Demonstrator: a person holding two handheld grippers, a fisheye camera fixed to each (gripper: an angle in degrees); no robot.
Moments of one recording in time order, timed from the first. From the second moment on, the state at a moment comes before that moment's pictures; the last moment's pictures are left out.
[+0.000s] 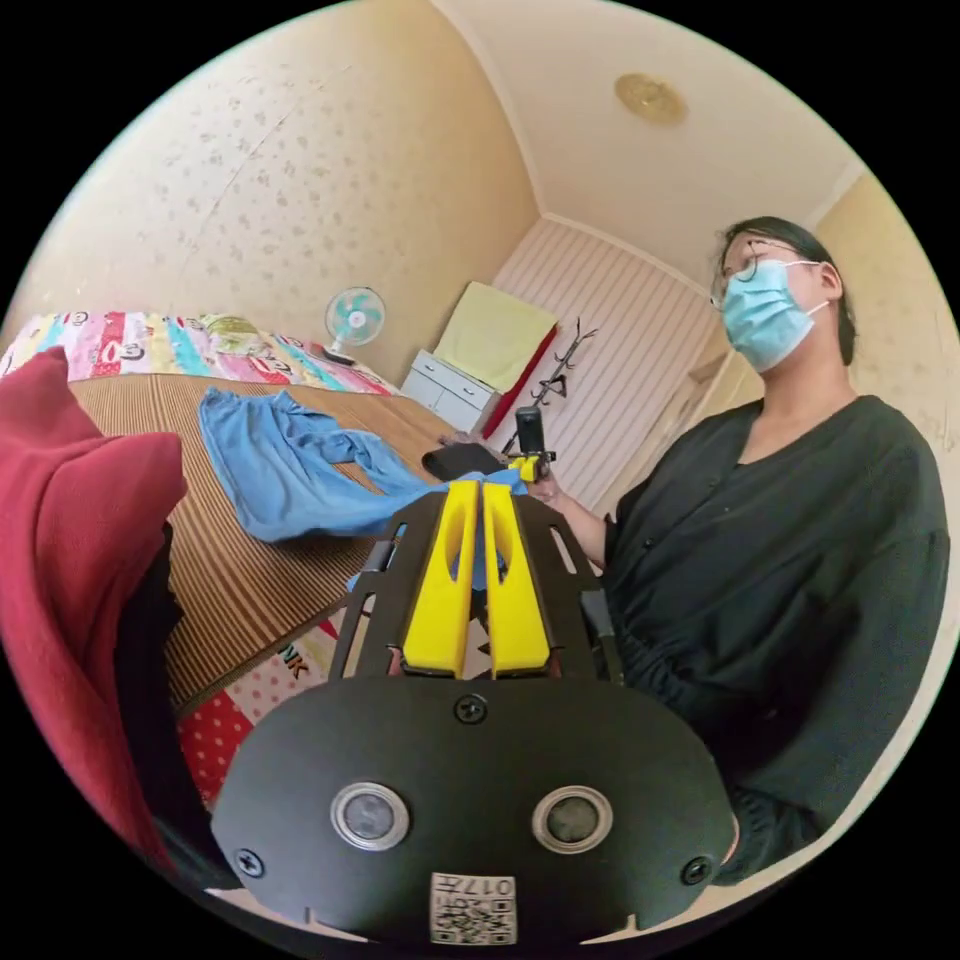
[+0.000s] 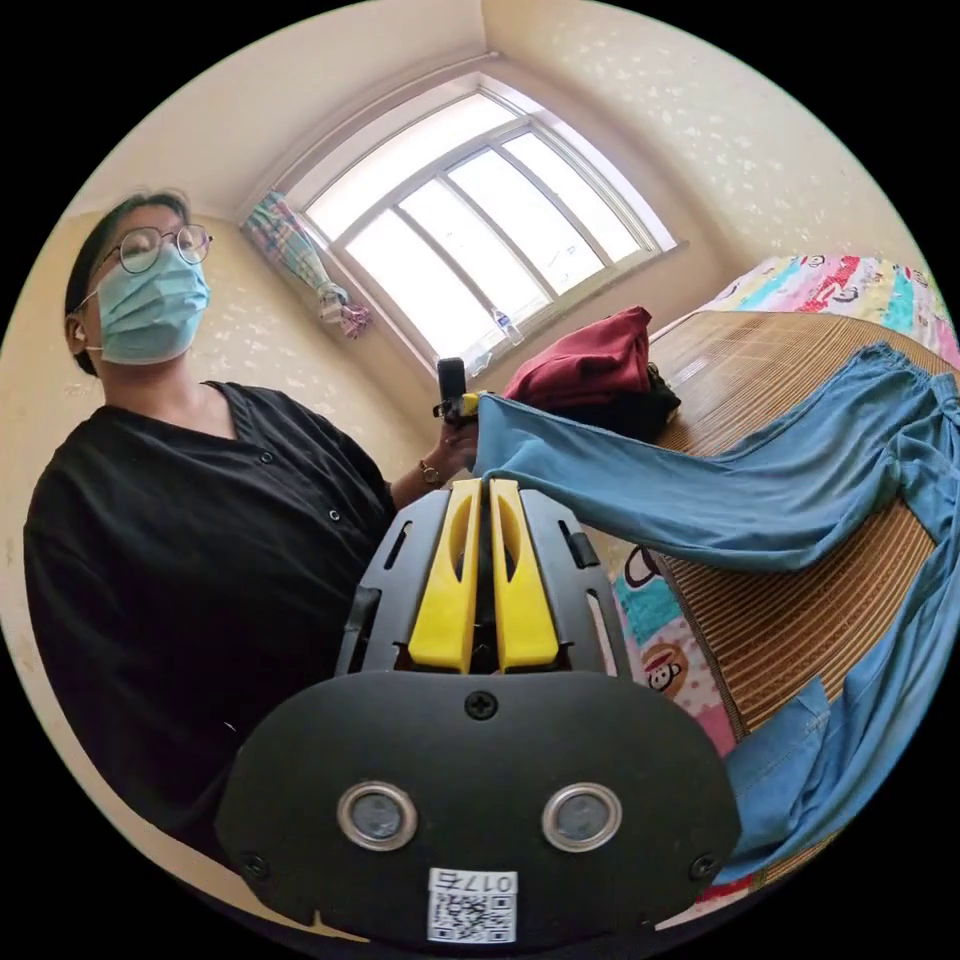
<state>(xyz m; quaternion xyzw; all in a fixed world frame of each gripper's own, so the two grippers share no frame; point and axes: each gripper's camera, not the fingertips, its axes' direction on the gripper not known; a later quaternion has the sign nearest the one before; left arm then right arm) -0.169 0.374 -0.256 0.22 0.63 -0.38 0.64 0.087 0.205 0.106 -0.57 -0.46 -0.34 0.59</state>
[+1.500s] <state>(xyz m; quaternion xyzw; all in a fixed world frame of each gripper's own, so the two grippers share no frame) -0.006 0.214 -0.245 0.07 0.67 -0.41 0.61 0.155 0.096 0.014 -0.50 -0.40 -0.24 0.73</state>
